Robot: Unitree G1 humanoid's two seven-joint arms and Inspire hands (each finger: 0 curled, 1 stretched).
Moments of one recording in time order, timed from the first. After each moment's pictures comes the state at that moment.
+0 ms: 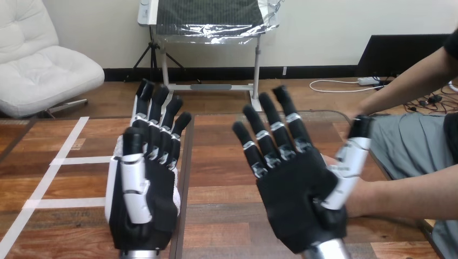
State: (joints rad) left arm 0.22 -0.05 -0.19 0.04 -0.44 -0.69 -0.24; right arm 0.27 -0.03 0.37 -0.34 0.81 -0.14 0.18
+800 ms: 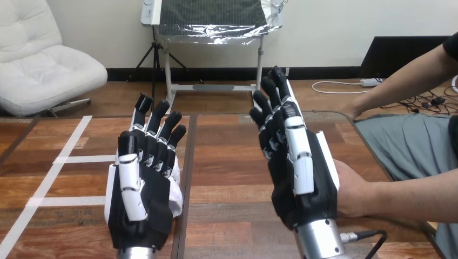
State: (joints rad) left arm 0.17 -0.05 -0.13 0.14 -0.46 -0.63 -0.24; right arm 0.14 0.04 0.34 -0.16 0.22 -0.30 0.00
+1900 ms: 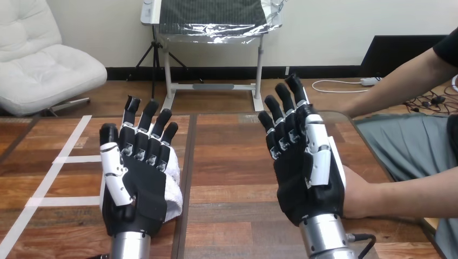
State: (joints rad) left arm 0.09 -0.06 -0.04 0.17 -0.69 -0.44 -0.32; right arm 0.11 0.05 0.29 -0.10 0.48 -0.26 0.03
